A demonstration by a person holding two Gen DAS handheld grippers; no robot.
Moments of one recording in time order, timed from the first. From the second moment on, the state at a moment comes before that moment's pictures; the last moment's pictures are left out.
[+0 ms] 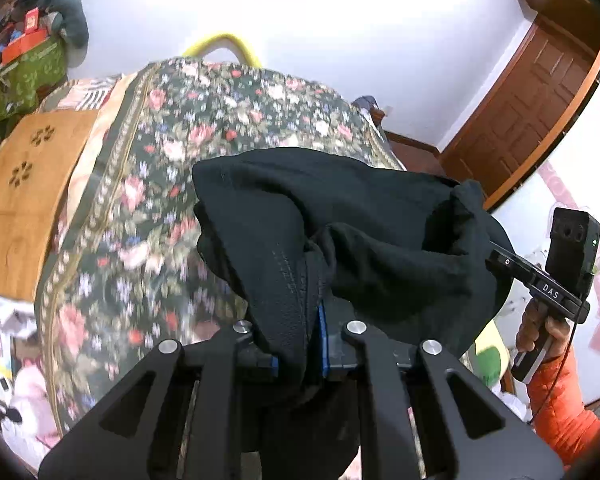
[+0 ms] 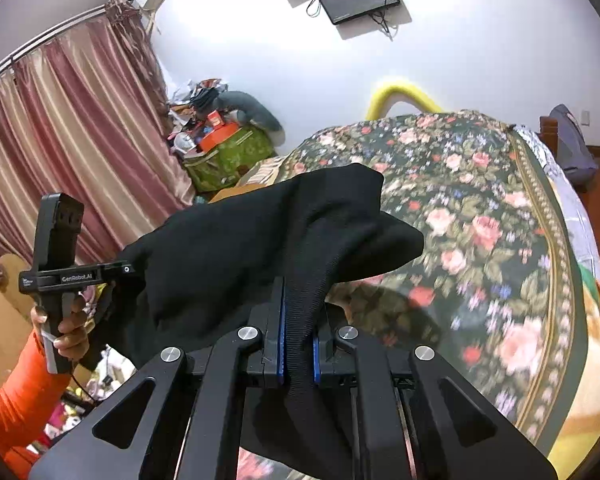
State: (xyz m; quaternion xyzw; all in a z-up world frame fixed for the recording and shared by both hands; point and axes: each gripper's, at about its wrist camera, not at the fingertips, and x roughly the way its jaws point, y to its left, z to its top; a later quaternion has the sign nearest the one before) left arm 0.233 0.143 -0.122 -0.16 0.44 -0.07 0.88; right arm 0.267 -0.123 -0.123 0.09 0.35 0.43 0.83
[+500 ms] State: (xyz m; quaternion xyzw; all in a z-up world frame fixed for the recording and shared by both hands) left arm 0.201 0.159 -0.239 -0.14 0.52 -0.01 0.84; right arm 0.250 -0.139 -0.231 0.09 0.45 0.36 0.81
